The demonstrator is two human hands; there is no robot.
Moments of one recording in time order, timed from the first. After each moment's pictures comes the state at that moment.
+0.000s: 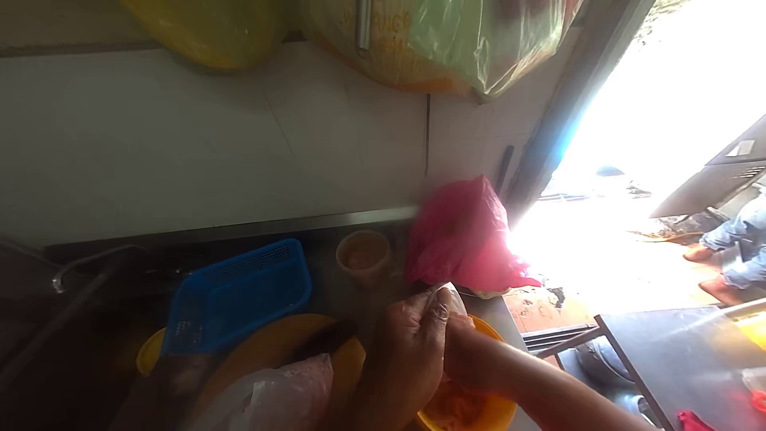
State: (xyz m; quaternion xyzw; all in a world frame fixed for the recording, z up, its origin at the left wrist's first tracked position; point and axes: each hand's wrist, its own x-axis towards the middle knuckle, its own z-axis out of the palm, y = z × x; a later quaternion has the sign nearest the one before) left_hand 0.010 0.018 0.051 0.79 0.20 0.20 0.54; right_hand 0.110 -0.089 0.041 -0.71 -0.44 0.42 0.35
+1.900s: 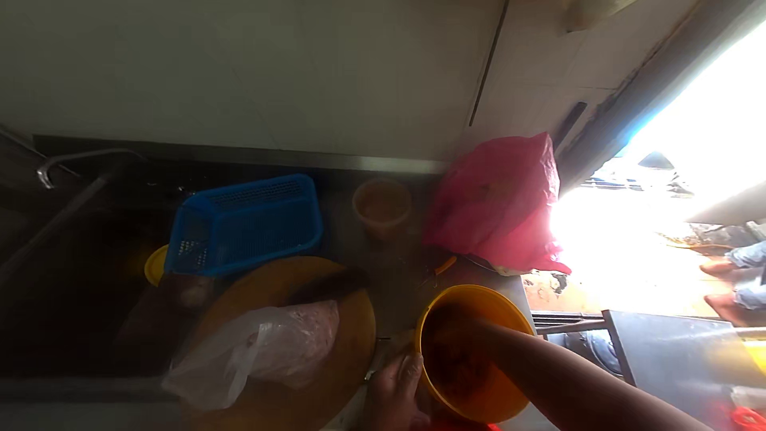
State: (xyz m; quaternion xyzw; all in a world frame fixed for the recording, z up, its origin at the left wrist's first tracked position) left_hand -0.090 -0.011 -0.133 0.59 0.44 0.05 0.68; right_hand 0.109 -0.023 -0.098 -0.74 -0.30 0.59 -0.10
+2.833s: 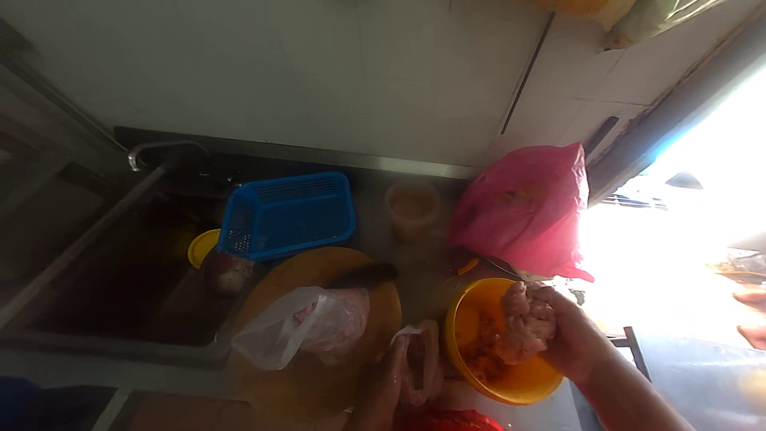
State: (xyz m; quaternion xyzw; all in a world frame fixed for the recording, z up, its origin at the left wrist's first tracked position) left_hand -0.136 0.027 -0.145 0.50 0.55 0.09 0.66; right_hand 0.127 -0.122 -0.050 -0.53 0.02 0.53 0.66
